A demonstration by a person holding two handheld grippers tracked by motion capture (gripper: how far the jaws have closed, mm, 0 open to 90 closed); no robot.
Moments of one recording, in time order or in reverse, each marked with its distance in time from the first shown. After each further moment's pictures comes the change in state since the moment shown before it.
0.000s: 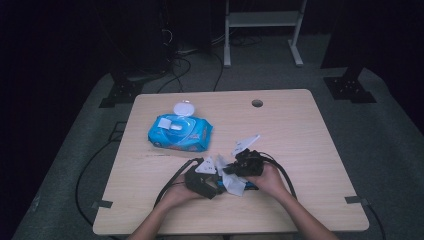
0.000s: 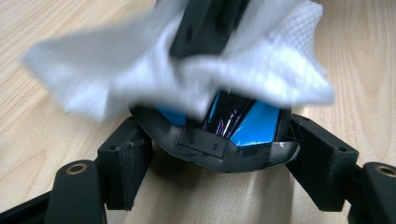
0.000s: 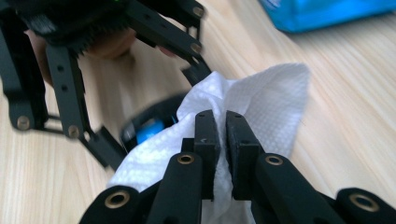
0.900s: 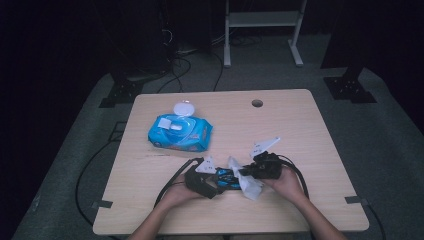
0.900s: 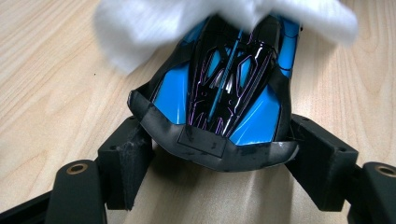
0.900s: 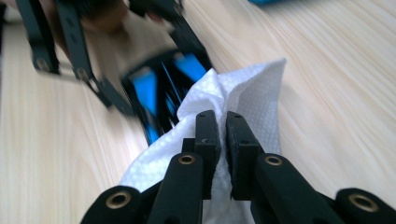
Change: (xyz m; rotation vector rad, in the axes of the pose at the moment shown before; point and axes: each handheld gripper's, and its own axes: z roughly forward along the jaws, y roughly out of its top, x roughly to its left) left arm 0.001 0.000 0.000 0.002 -0.002 -0.009; right arm -0.005 -0.033 -0.038 -0.005 -0.041 0.036
